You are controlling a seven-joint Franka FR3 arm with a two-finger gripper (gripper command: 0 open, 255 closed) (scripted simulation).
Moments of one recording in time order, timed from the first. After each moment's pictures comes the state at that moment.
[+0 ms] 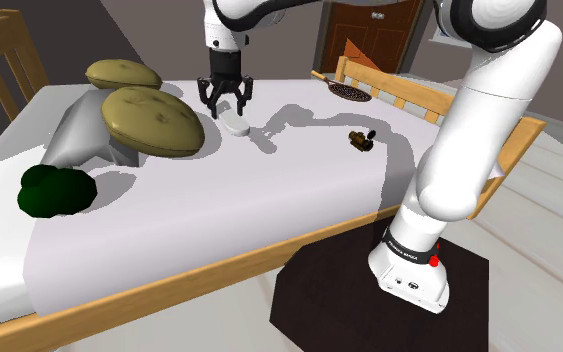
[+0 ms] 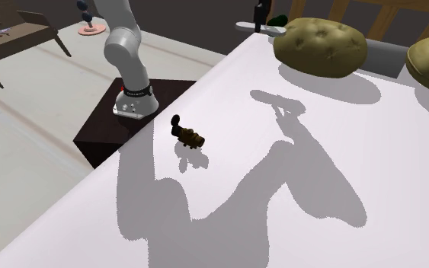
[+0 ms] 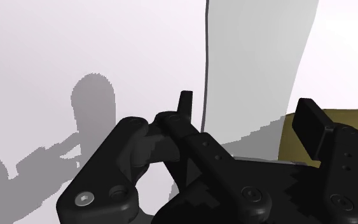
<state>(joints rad) 0.13 0.01 0.14 -1.85 -0.02 1.86 0.68</state>
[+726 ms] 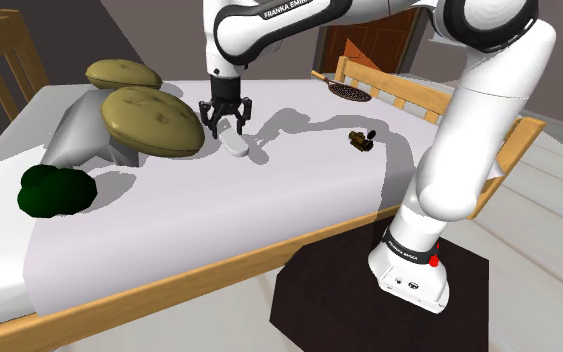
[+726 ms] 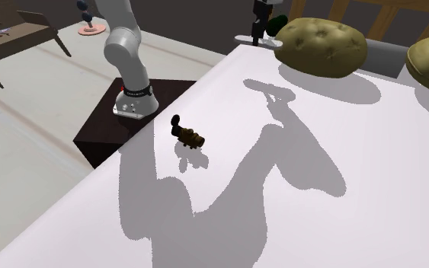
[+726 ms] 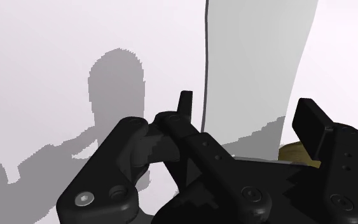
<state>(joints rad) 0.13 0.04 0.15 -1.97 -0.03 2.00 0.69</state>
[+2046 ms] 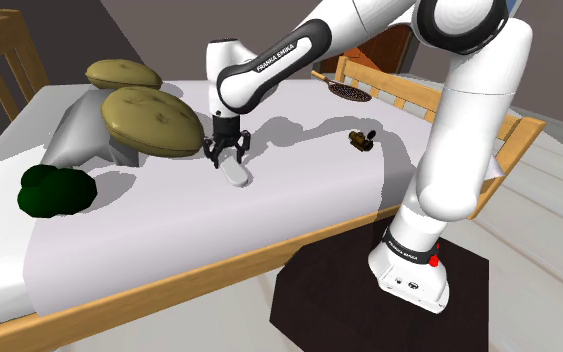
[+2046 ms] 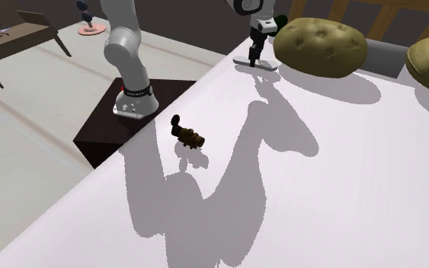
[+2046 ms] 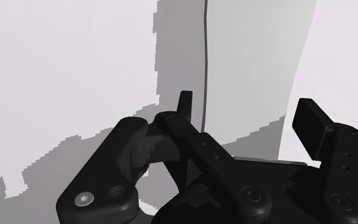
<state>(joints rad) 0.14 0.15 0.14 -2.11 -0.05 2.25 0.70</state>
